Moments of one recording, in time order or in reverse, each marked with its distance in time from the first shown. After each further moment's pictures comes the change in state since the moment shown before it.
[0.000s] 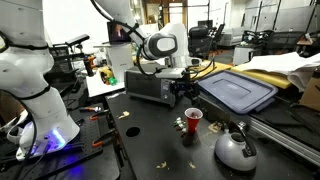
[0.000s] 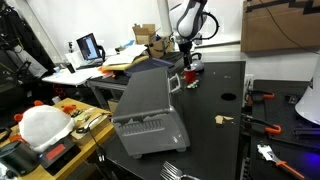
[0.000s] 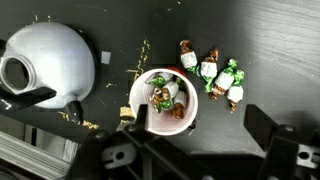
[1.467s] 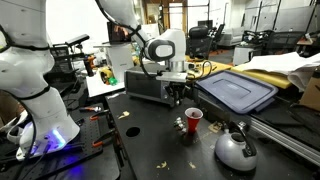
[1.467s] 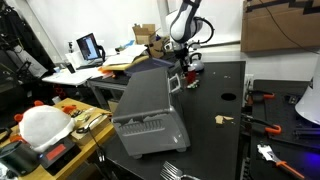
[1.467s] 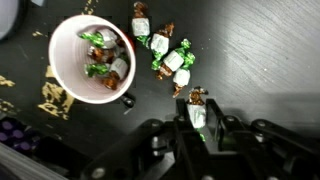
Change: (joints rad) arm -0.019 0.041 0.098 0.008 0.174 -0.022 -0.356
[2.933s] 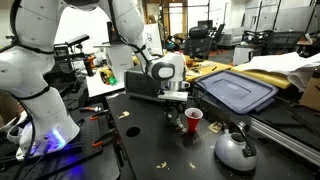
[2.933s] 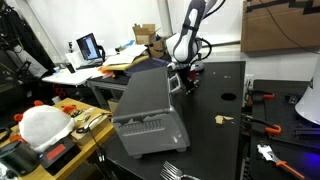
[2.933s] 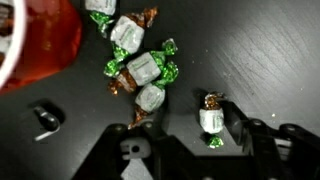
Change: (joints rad) arm -0.012 0.218 0.048 0.038 -0.076 0.062 -0.158
